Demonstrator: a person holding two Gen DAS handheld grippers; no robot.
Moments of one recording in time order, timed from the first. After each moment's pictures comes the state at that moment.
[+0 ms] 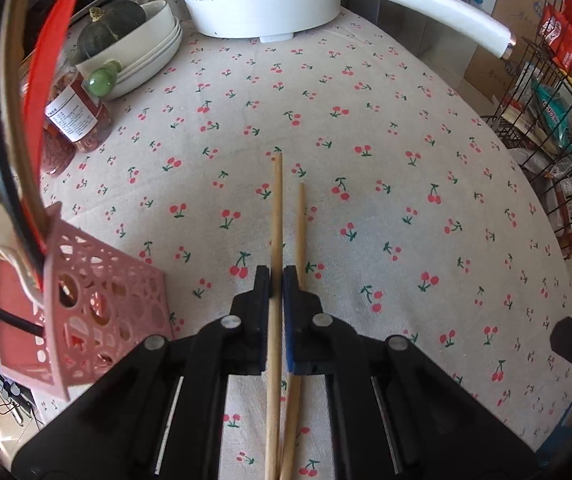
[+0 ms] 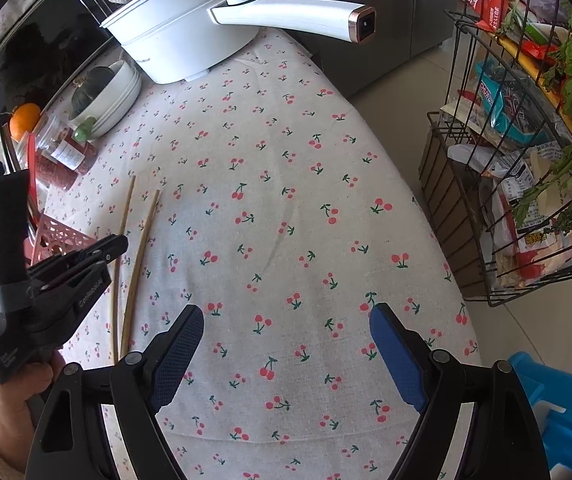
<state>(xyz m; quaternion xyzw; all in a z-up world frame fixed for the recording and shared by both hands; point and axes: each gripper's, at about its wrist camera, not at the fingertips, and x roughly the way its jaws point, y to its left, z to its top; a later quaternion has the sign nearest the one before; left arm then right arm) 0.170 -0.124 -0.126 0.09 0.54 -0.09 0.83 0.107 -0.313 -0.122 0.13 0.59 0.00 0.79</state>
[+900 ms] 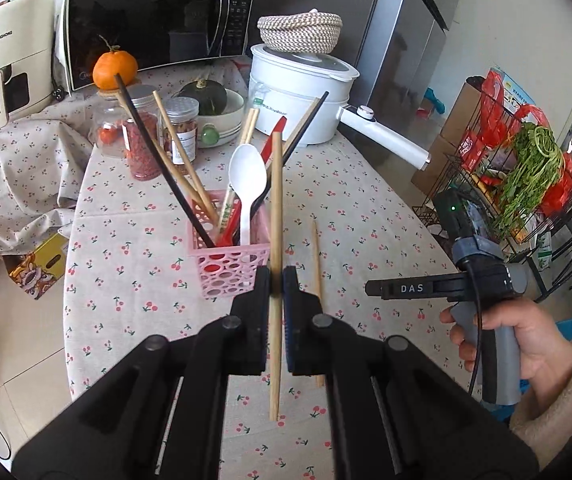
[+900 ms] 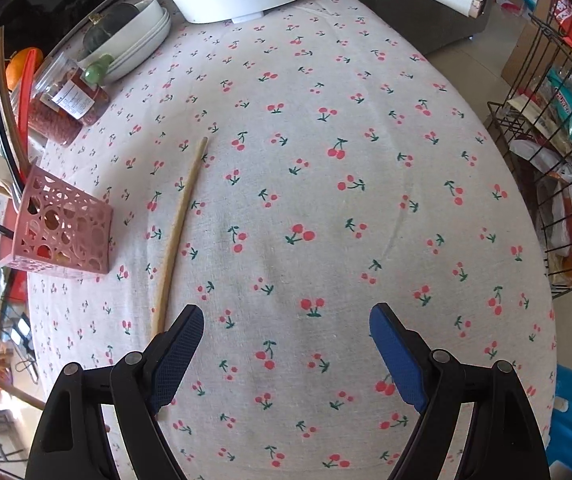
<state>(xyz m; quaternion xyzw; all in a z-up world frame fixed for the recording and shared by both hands) 0.058 0.017 -0.027 -0.05 0.40 -0.14 0.90 0.140 -0.221 -0.164 0.10 0.63 0.01 0.77</state>
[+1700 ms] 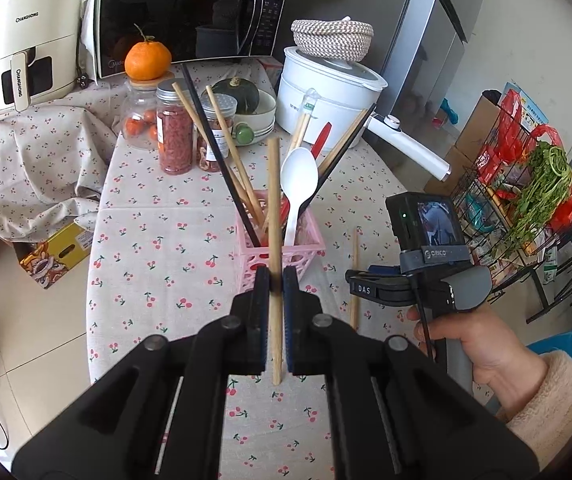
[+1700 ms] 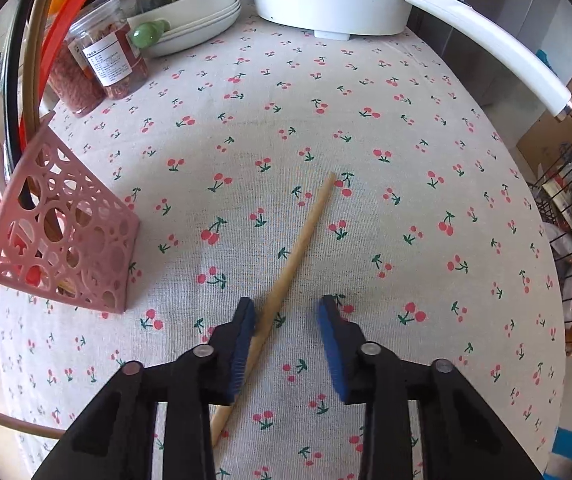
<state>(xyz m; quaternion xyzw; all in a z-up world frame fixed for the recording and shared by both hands) 0.058 0.048 -0.029 -0.07 0.40 -0.12 0.90 0.176 -0.141 -0.174 0.00 0.60 0.02 0.80</state>
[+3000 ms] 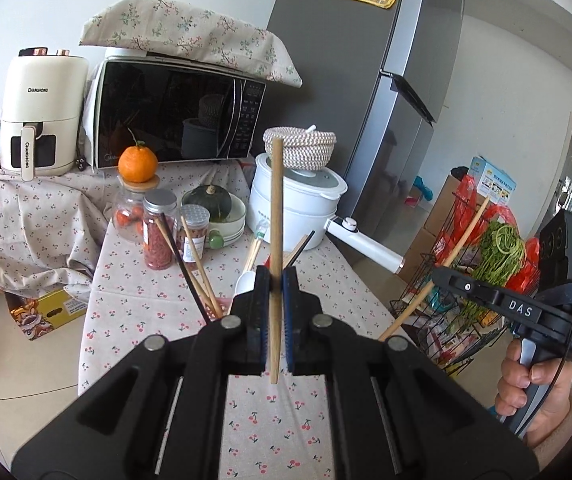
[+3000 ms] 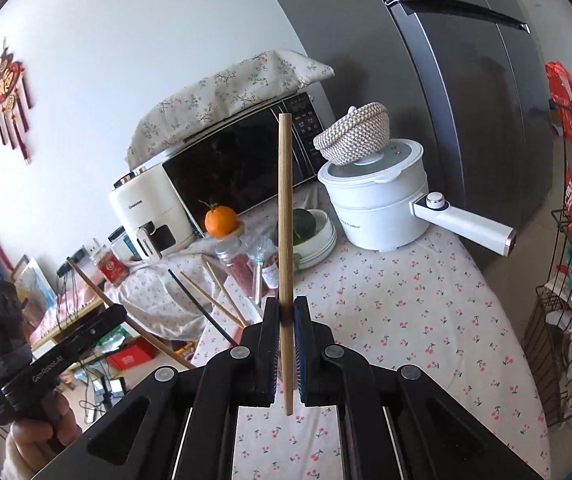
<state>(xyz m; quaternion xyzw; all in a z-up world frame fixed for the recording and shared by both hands) 0.029 0.044 0.049 -0.12 0.24 -0.14 0.95 0.058 -0.216 0.042 0.16 0.30 0.18 0.92</state>
